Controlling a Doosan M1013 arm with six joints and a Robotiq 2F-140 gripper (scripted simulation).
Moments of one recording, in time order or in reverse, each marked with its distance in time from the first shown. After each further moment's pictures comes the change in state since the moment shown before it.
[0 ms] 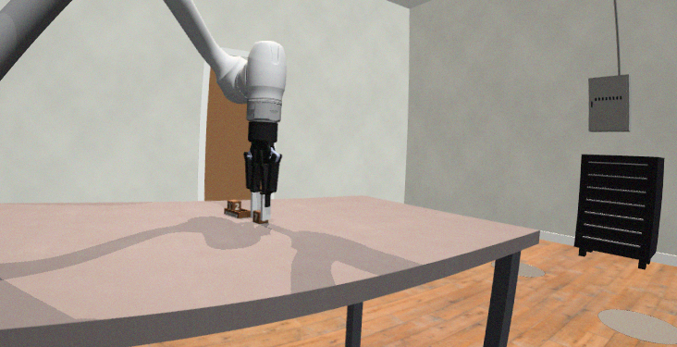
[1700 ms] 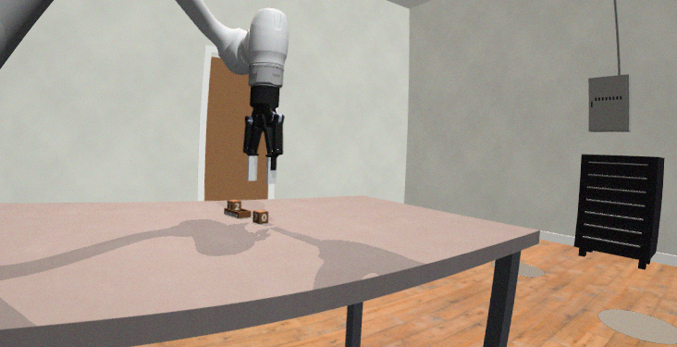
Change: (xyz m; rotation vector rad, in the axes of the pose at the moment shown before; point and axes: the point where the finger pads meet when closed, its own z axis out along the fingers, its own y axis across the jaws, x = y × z) arm 0.000 0.000 -0.090 0.000 0.000 0.000
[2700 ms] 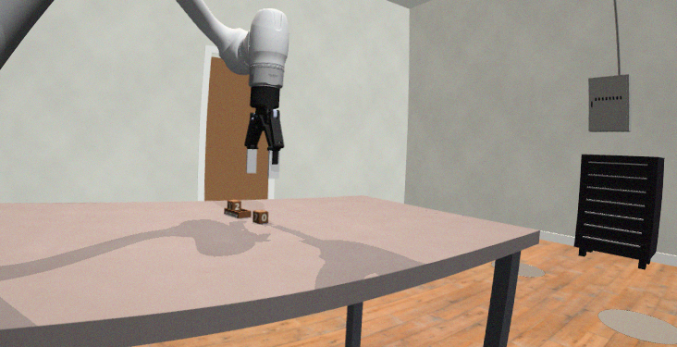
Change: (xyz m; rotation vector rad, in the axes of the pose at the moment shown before) arm 0.000 0.000 0.002 0.008 0.001 0.263
